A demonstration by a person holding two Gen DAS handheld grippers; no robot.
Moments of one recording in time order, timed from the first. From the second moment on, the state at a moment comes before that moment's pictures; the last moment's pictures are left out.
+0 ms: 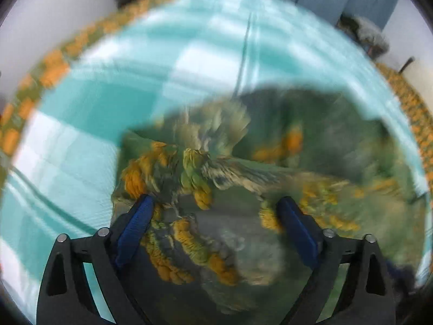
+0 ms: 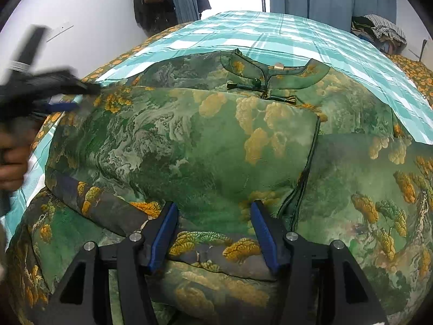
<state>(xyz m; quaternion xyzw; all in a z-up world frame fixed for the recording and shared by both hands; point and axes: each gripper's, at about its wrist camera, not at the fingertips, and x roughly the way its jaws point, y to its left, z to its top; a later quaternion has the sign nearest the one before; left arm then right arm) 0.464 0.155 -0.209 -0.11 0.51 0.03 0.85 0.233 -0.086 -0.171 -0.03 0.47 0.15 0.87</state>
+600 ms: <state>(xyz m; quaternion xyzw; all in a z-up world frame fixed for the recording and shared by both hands) 0.351 0.141 -0.159 -0.05 0.47 -0.01 0.88 0.184 -0.083 -0.144 -0.08 0.42 0.10 0.90</state>
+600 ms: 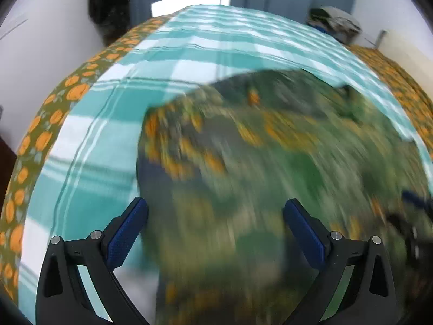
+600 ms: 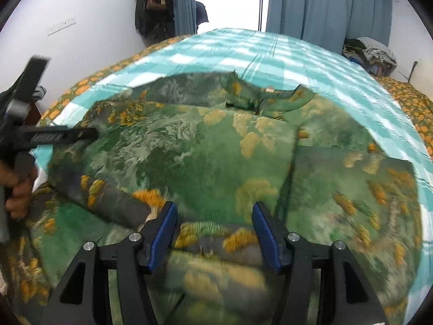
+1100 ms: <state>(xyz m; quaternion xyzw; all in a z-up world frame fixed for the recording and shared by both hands) 0.188 0.198 -0.150 -0.07 0.53 -0.03 0.85 0.038 -0.222 -0.099 -0.02 0.45 0.02 0.89</state>
